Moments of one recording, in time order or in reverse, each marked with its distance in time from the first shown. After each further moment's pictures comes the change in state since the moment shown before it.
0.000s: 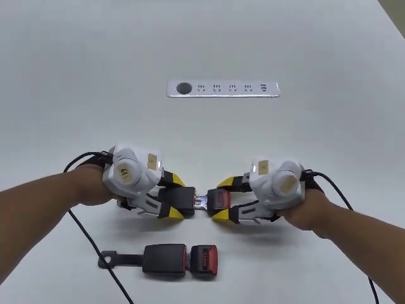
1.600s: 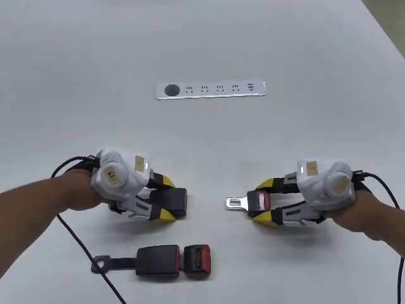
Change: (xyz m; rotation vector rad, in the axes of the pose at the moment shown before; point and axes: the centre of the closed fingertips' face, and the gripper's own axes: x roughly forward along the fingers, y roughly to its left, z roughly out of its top) left arm -0.002 -0.006 0.007 -0.009 -0.004 -0.003; right arm -0.075 -0.013 -0.067 0.055 0.053 -0.058
